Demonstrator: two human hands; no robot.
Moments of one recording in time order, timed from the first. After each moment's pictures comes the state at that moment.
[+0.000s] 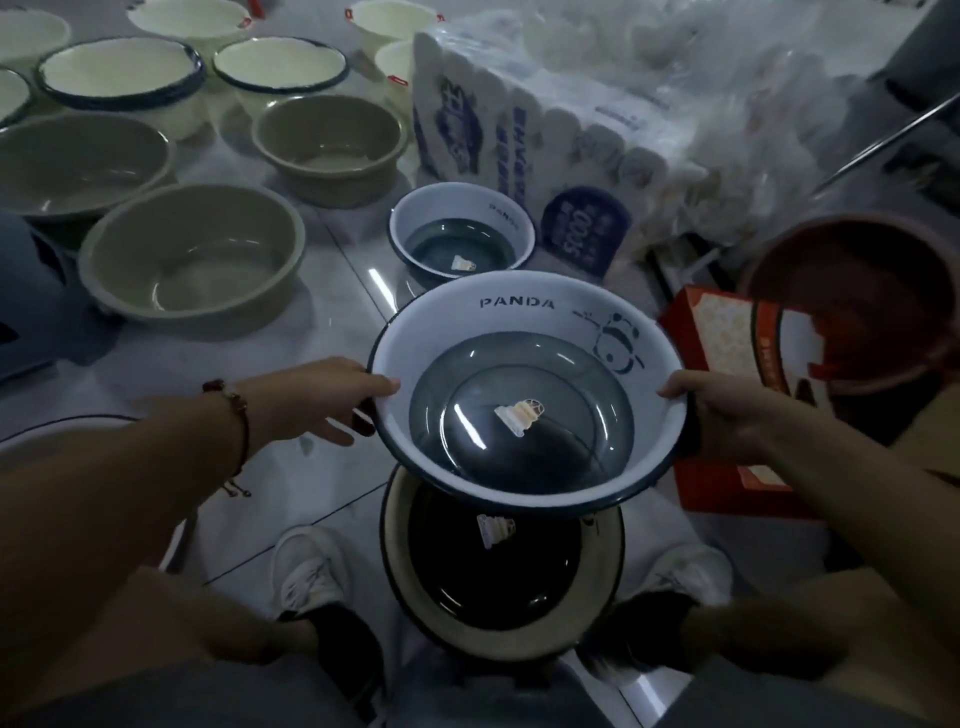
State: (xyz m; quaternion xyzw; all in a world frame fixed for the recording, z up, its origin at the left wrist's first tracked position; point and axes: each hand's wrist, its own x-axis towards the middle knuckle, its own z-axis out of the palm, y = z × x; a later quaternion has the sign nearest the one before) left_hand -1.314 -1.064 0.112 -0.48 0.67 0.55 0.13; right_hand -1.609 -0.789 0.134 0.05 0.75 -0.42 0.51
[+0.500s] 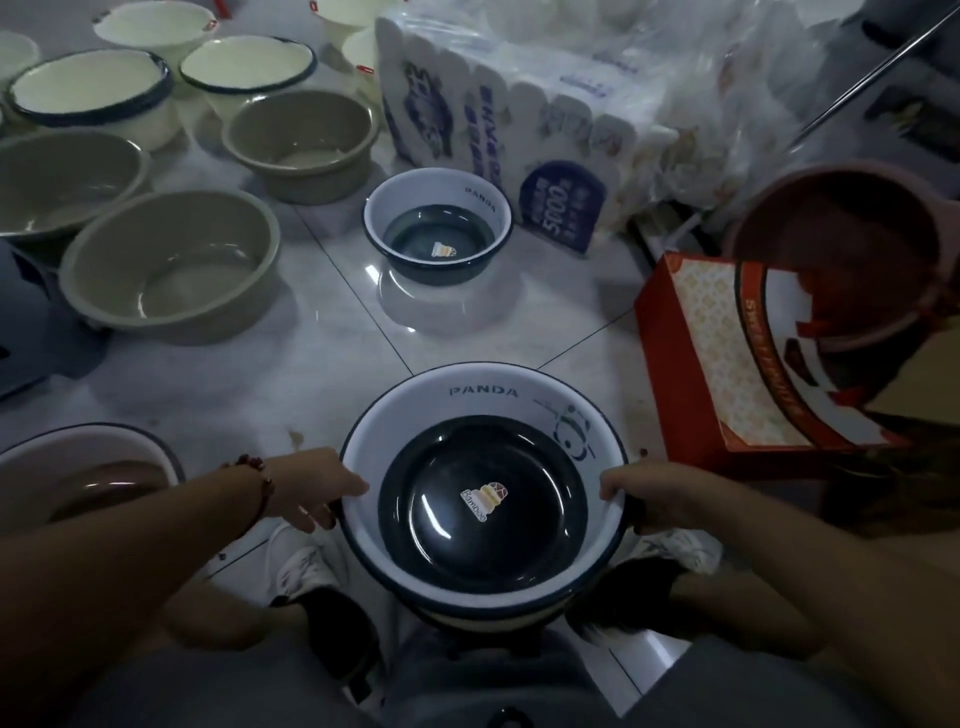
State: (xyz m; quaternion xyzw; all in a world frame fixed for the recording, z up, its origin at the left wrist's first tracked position) left_hand -1.285 -1.012 0.037 -0.50 0.69 0.42 0.32; right_hand -1.557 -0.728 0.044 -0.01 0.80 -0.21 0.57
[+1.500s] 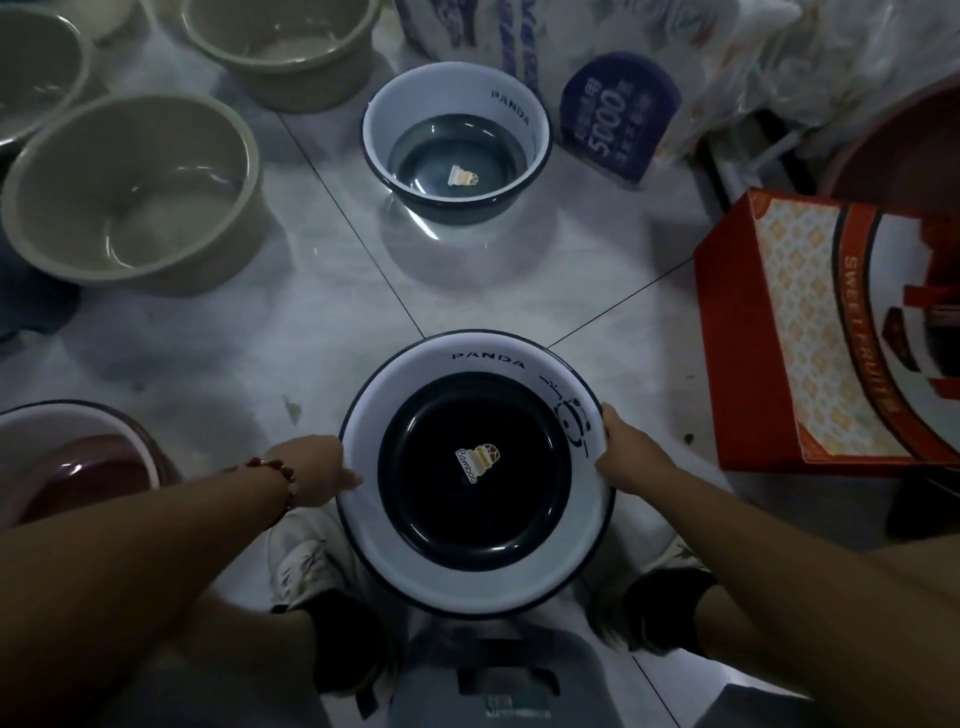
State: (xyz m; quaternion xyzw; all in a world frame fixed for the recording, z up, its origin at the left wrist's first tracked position) left_hand -1.308 -1.075 -0.067 -0.37 0.81 0.19 0.41; right_hand -1.590 -0.810 -0.070 -0.23 0.88 -0.07 0.41
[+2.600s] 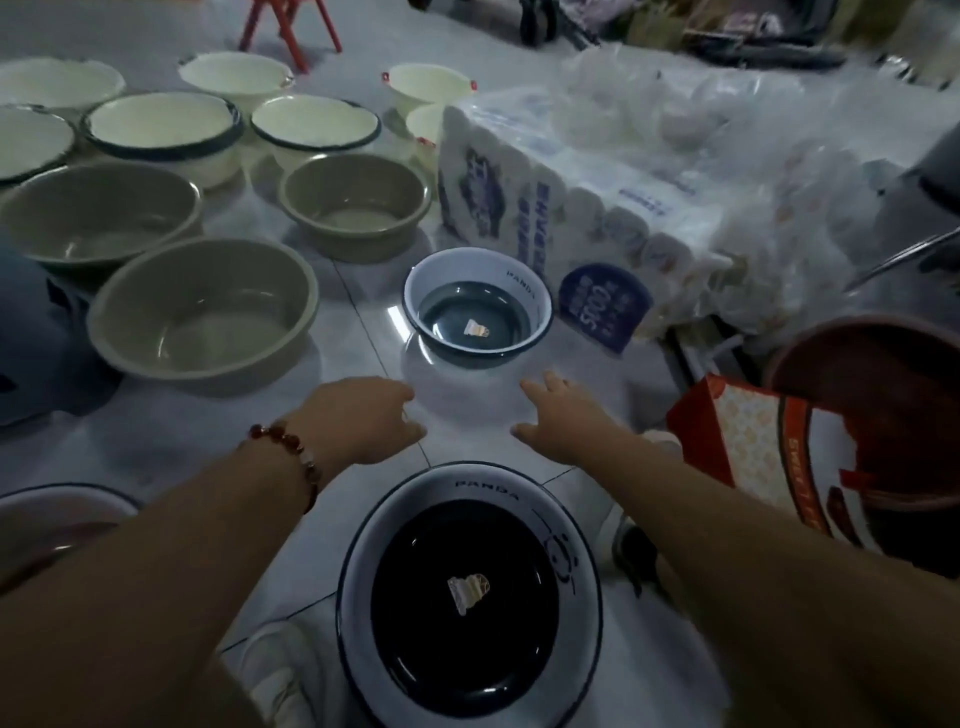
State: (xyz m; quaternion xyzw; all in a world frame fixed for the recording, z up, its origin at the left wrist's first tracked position) left_hand -1.394 -1.102 0.164 -0.37 0.90 0.14 0.21; right_hand -1.611 -0.983 0.098 -0.50 0.84 0.08 0.19
